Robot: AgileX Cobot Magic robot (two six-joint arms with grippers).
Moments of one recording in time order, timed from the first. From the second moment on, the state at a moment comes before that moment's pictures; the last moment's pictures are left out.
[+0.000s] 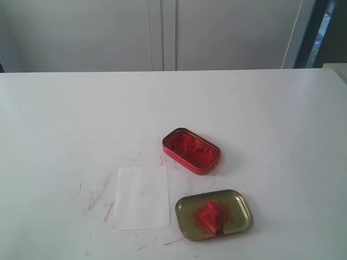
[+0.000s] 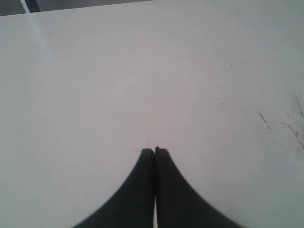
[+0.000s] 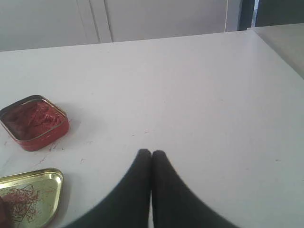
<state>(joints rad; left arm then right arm) -0.01 0.00 0.02 -0.09 0.40 0.15 0.05 0.01 -0.01 0.06 0.35 0.09</state>
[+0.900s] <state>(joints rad) -0.01 0.00 0.02 -0.09 0.40 0.15 0.05 0.01 -0.01 0.06 0.34 0.09</state>
